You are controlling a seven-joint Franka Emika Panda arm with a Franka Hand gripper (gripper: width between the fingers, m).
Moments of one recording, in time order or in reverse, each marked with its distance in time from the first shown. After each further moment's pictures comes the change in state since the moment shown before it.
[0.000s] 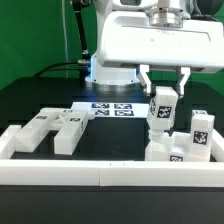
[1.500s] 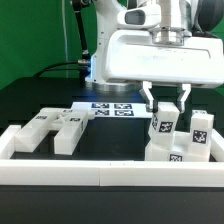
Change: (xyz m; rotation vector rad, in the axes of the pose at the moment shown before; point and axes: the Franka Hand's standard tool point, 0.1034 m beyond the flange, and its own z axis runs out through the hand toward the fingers) arm -0.021 -0.012 0.019 0.008 -0.042 -0.019
